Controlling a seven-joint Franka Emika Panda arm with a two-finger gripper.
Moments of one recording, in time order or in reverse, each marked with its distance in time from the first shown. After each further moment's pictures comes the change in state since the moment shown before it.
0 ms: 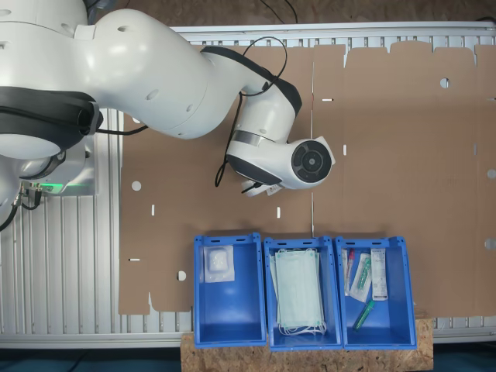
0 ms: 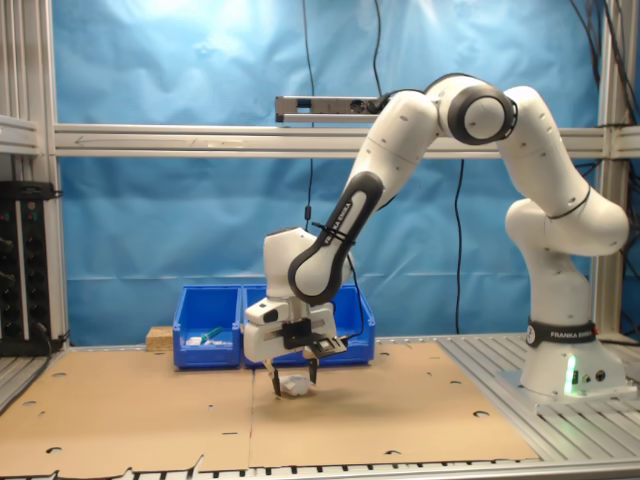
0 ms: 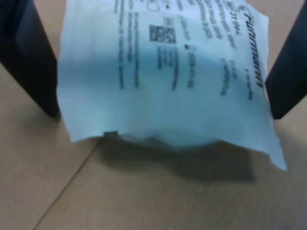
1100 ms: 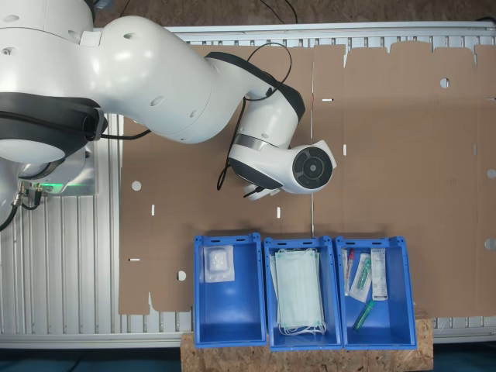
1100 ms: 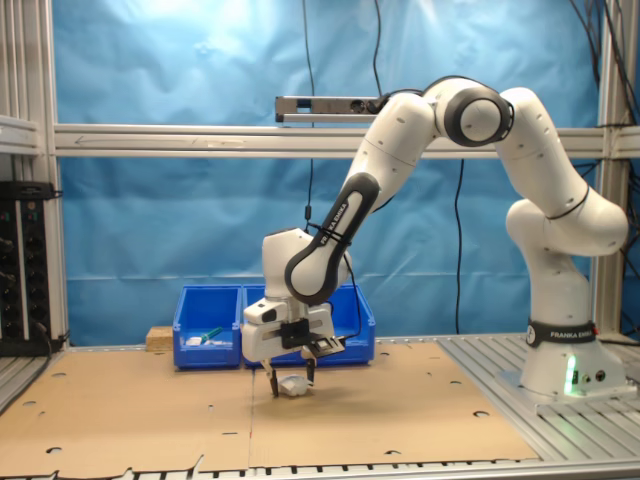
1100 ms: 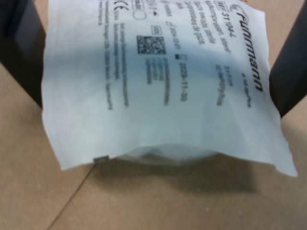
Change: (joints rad) arm -0.026 0.011 0.012 0.016 0.020 0.002 -0.041
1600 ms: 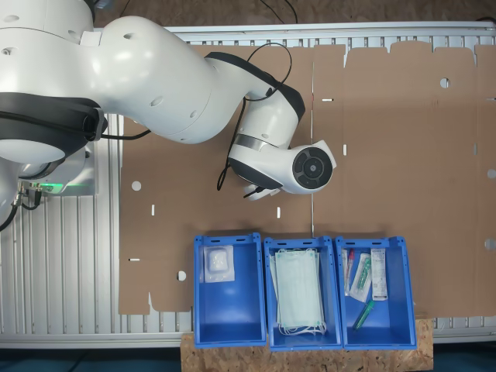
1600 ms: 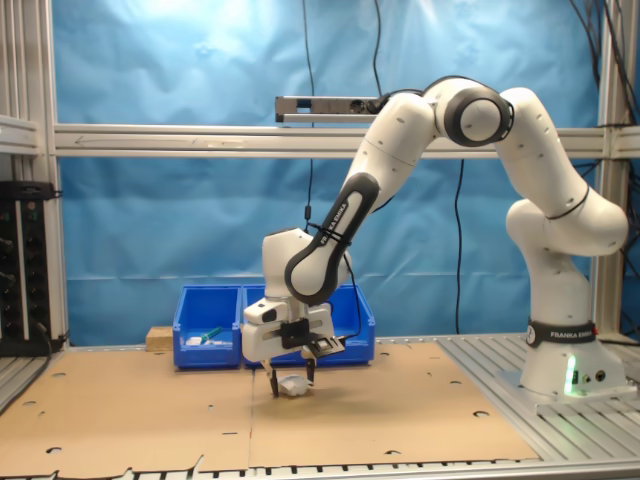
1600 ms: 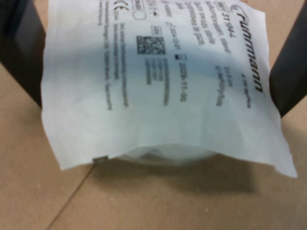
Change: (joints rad) arm 0.000 0.000 0.000 0.000 0.001 0.000 -0.006
